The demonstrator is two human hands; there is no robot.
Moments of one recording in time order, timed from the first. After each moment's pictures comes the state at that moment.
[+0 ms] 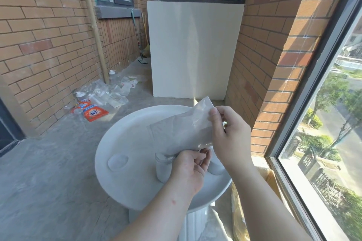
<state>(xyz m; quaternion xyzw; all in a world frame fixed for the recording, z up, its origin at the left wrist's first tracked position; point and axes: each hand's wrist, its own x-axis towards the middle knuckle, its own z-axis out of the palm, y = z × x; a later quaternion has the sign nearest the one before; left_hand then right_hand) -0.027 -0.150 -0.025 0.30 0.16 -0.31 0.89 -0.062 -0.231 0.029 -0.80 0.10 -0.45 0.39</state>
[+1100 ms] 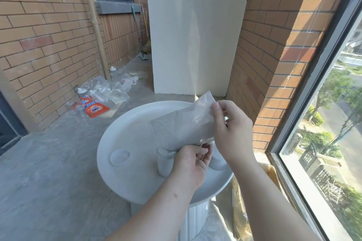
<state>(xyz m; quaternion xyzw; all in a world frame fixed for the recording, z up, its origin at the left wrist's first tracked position) -0.027 -0.149 -0.022 0.29 0.17 -0.32 0.89 -0.063 -0.231 0.030 -0.80 0.09 -0.45 0.38</state>
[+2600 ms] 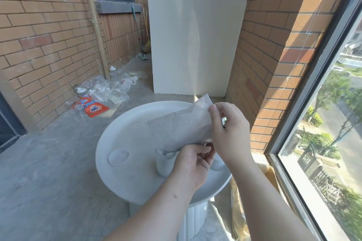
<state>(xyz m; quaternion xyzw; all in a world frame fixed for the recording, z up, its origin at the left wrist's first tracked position) -0.035 -0.150 -0.014 0.26 0.12 -0.34 0.90 -0.058 -0.236 0.022 -0.82 0.08 -0.45 0.34</state>
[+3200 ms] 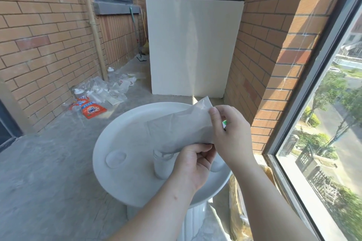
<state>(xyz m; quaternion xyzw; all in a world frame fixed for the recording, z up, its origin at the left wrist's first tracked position) -0.038 -0.154 -0.012 0.25 0.06 -0.34 0.90 -0.062 -0.245 0.021 -0.83 0.09 -0.43 0.34</state>
